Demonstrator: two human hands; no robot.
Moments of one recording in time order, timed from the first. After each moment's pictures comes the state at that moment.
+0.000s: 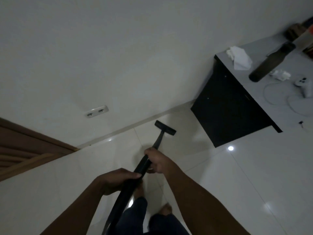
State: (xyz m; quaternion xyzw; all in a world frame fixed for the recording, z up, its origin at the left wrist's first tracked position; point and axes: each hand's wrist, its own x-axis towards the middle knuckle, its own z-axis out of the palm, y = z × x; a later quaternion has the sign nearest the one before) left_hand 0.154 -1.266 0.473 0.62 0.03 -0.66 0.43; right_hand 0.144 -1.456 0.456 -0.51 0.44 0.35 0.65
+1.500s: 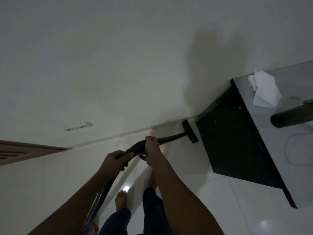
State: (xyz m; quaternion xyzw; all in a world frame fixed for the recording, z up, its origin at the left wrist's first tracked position) left_hand 0.330 -1.456 0.445 0.81 0.13 -0.34 0.46; right_hand 0.361 -1.615 0.415 -0.42 0.51 0.26 0.70
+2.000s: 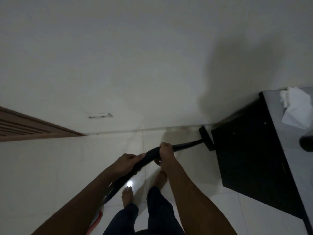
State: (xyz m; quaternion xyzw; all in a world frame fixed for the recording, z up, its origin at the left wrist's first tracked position) left_hand 0.314 -1.438 0.458 0.76 0.15 -0.44 0.46; right_hand 0.350 -1.606 0.415 -0.48 0.53 0.30 0.63
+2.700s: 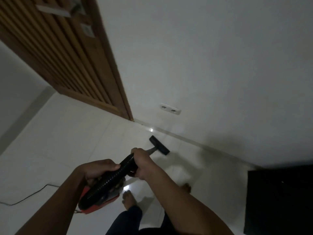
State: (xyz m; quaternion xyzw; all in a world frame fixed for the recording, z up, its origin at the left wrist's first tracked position) left_hand 0.097 -1.121 0.521 0.53 0.19 -0.46 0.69; right_hand 0.188 -1.275 0.510 -0.53 0.30 0.57 0.55
